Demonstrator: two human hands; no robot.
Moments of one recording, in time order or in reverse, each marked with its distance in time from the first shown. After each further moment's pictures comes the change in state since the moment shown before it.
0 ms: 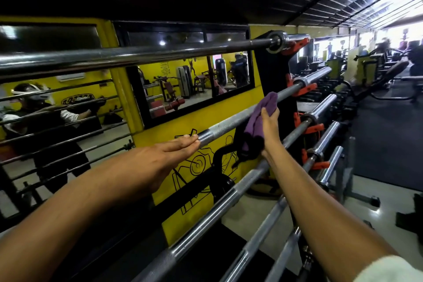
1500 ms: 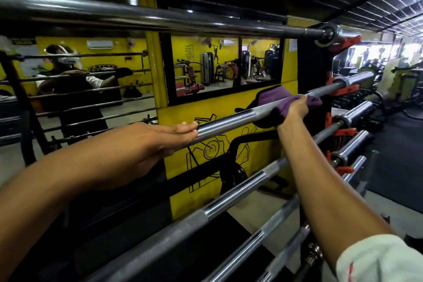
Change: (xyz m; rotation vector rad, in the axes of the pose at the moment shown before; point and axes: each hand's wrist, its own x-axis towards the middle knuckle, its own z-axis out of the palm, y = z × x) left_hand -0.105 -0.019 0.006 -0.179 0.179 -0.063; right_hand -0.071 -0.076 0.063 0.278 0.315 0.413
